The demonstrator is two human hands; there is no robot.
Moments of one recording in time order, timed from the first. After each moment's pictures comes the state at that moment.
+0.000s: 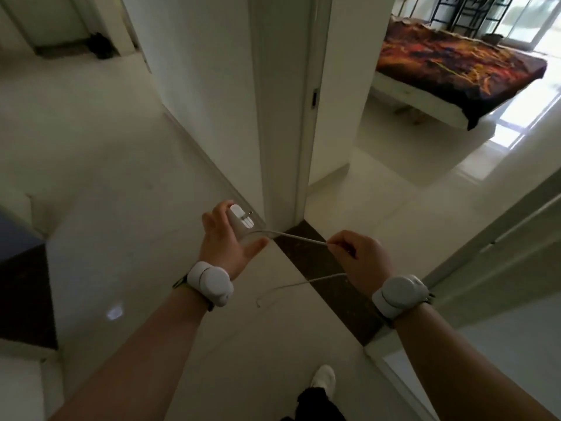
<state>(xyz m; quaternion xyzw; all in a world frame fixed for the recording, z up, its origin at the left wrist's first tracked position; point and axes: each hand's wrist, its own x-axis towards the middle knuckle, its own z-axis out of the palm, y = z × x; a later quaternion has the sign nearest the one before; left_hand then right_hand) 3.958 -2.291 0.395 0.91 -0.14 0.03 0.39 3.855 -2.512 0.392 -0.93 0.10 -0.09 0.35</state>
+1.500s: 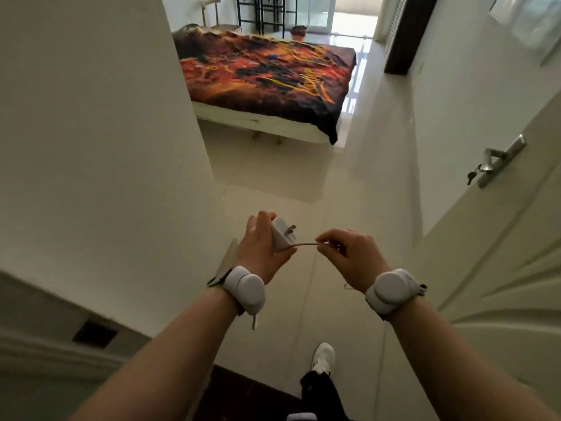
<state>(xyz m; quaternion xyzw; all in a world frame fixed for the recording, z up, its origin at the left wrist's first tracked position) 4.442 -3.006 0.389 0.79 -0.47 -0.16 0.35 4.279 -3.104 0.391 -0.88 0.33 -0.18 0.29</state>
